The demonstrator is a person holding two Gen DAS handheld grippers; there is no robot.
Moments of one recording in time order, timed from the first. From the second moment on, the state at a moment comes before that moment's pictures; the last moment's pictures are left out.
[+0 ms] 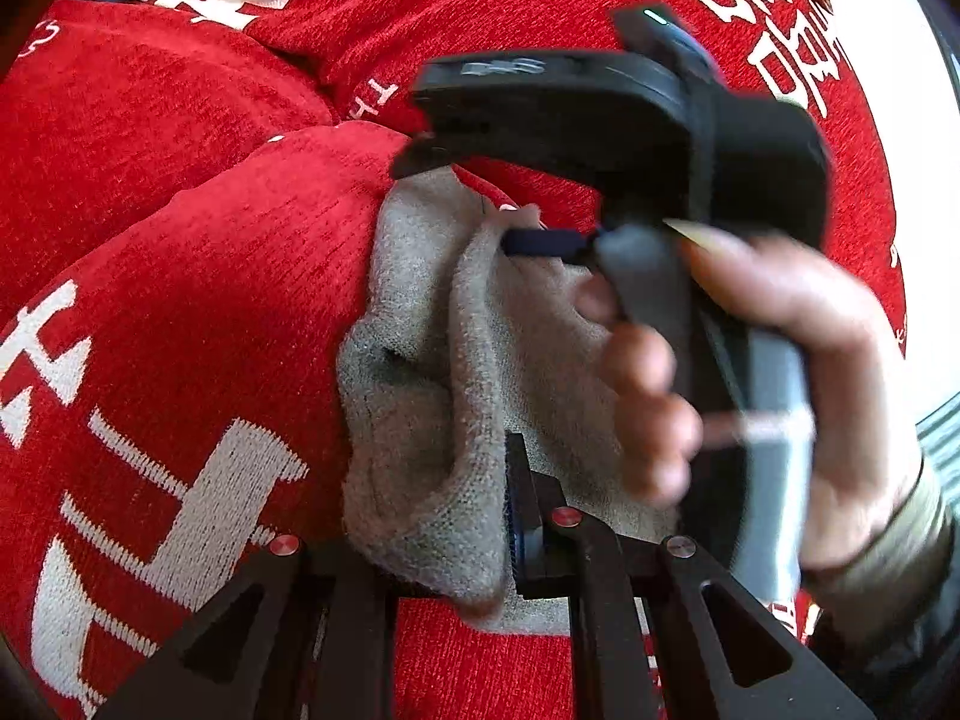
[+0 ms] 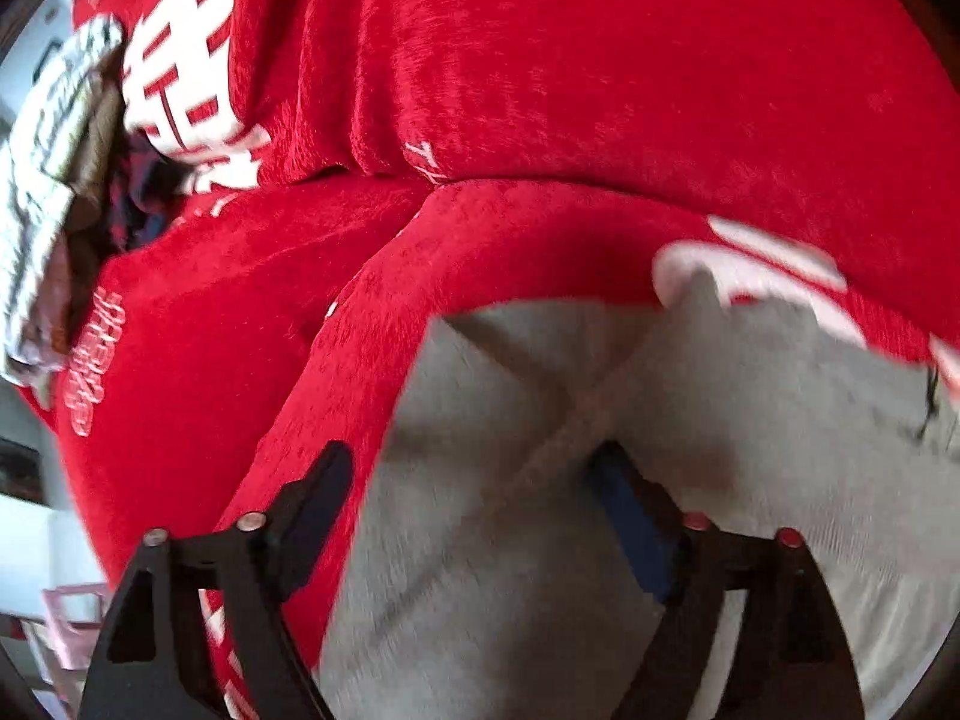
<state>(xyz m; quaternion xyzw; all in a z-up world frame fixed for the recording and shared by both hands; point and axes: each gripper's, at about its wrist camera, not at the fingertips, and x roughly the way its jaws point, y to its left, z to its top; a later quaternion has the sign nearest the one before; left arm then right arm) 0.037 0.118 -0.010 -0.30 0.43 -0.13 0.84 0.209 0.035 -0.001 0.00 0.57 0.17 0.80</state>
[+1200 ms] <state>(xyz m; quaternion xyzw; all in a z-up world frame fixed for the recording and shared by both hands) 0.023 0.051 0.045 -0.09 0.43 -0.04 0.90 0.206 -0.037 0.054 0.03 0.54 0.20 0.82</state>
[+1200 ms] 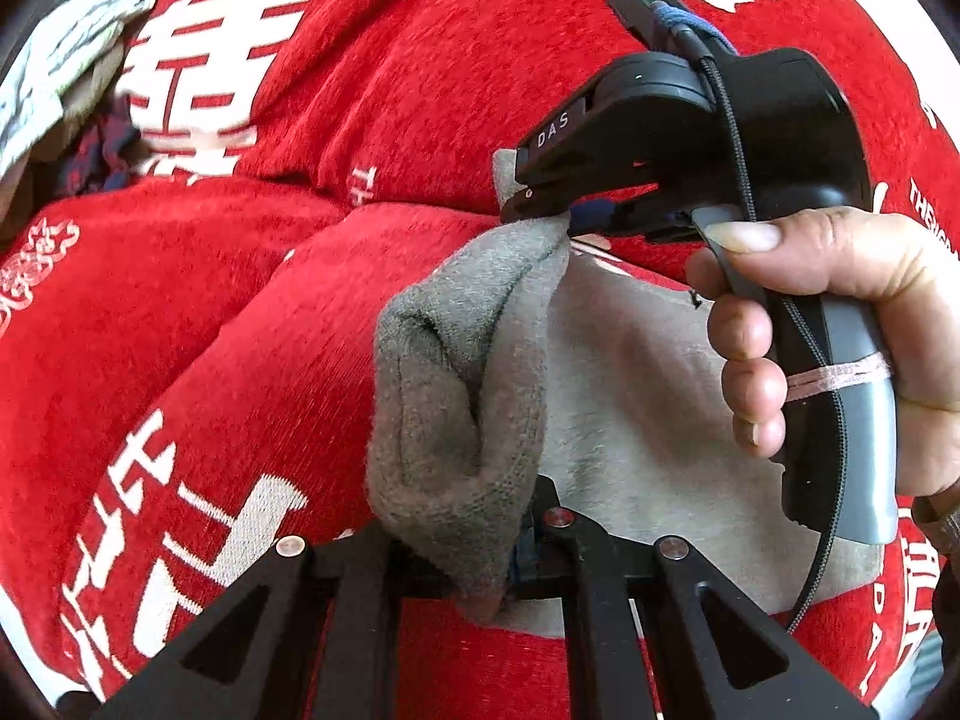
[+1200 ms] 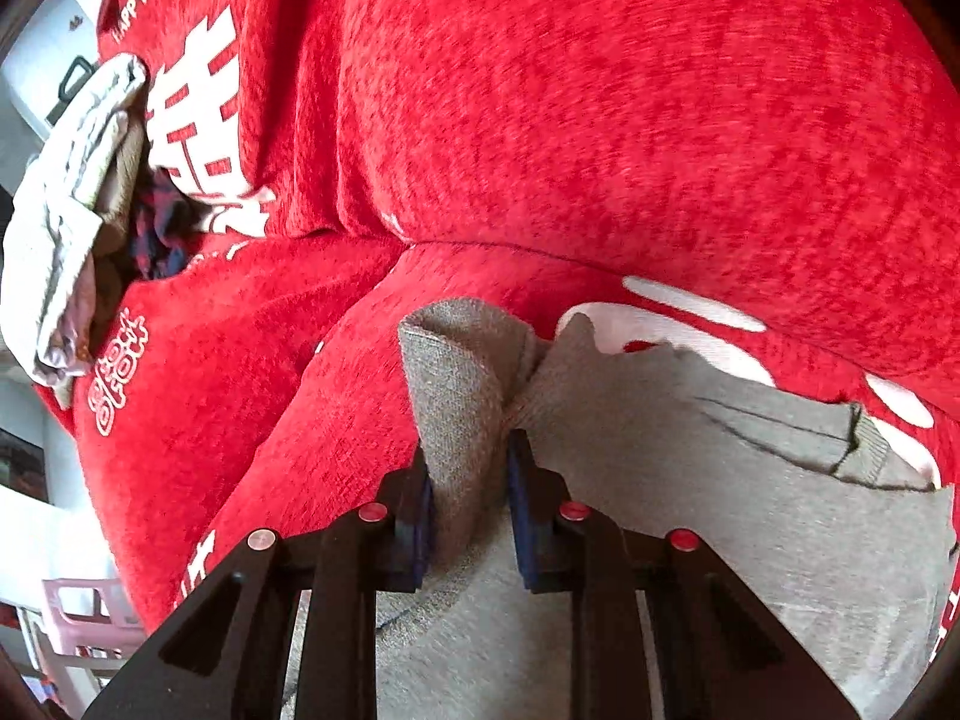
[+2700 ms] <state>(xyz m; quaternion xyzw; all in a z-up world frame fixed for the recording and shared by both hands) 0.002 -0.121 0.088 0.09 0.41 -0.06 0.90 0.188 -0.211 0.091 0.14 0.51 0.23 0.82</state>
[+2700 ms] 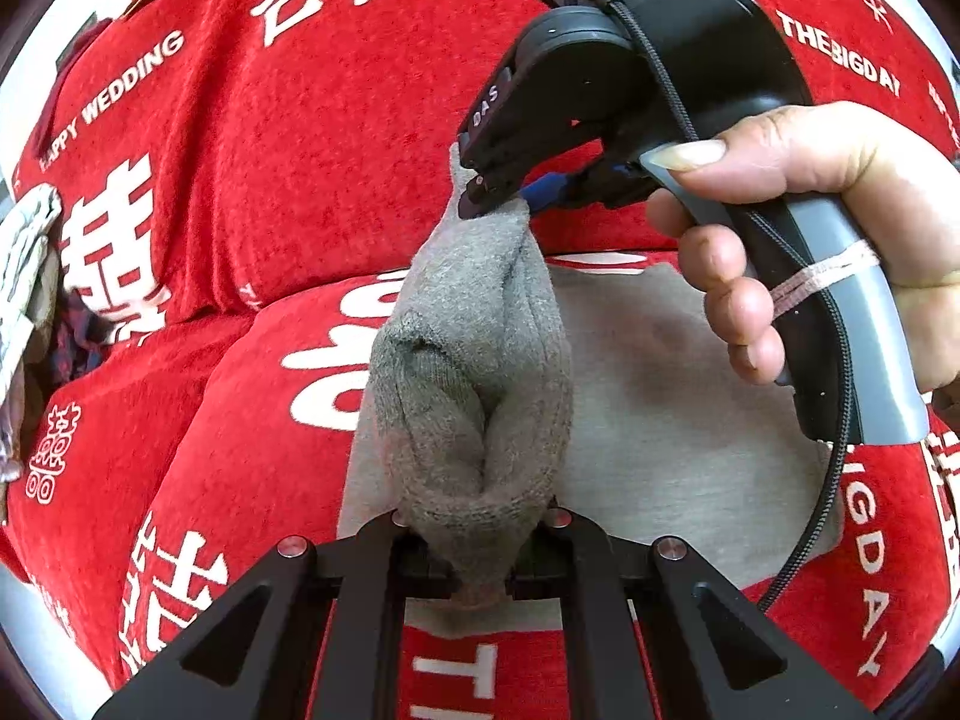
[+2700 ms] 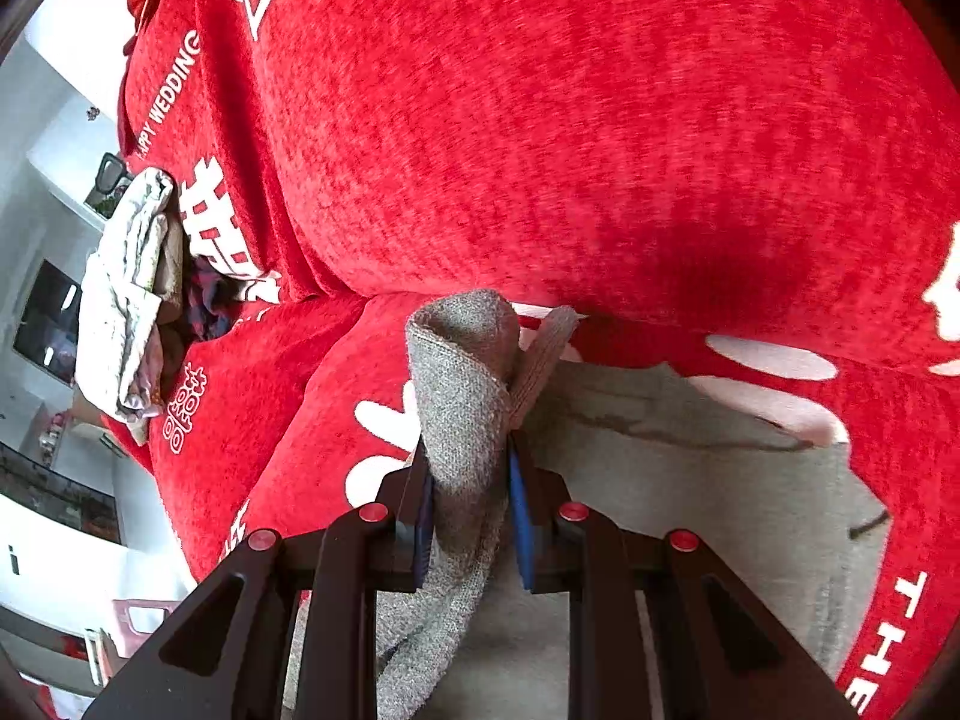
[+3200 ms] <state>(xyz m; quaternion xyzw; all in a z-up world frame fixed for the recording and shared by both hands) -0.009 -0.183 0.086 0.13 0.41 -0.09 0.90 0.175 -0.264 0.091 0.15 0.50 0.23 0.82</state>
